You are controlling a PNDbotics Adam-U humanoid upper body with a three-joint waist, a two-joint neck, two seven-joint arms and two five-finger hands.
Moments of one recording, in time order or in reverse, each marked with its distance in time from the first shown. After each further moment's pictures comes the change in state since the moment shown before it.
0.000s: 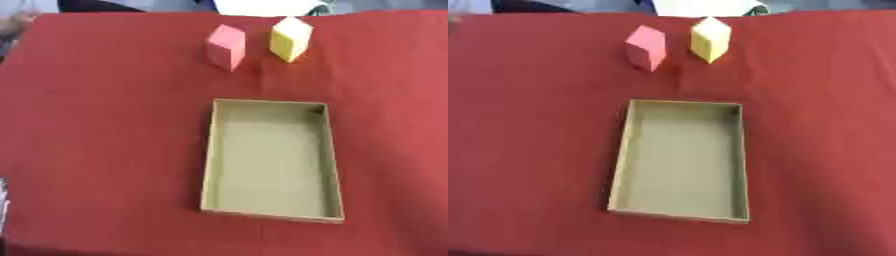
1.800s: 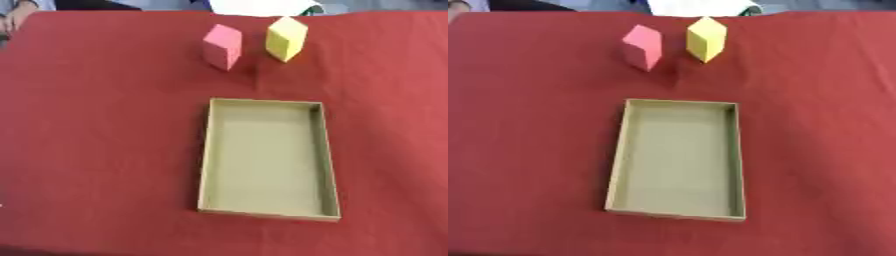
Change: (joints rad) left arm 0.002 0.006 -0.007 0.000 0.001 -0.002 -0.012; right arm -0.420 -0.273 0.257 0.483 0.198 -0.094 0.068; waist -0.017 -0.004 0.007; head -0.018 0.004
